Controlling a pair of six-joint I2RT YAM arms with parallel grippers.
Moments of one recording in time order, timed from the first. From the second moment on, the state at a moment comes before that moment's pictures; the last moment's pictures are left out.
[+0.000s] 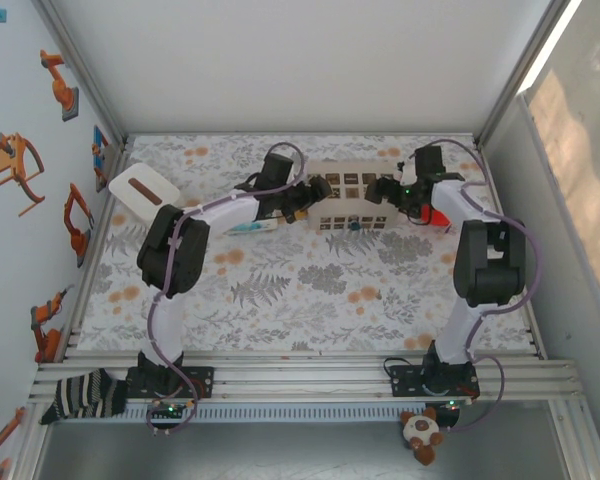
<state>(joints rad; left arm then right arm) -0.62 2.08 1.48 -0.15 0.40 -0.96 0.09 1.84 1.33 -0.54 -0.43 0.29</state>
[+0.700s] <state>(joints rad) -0.58 1.61 1.08 -0.26 0.27 -0.88 0.28 1.48 1.10 -0.60 -0.16 0.33</state>
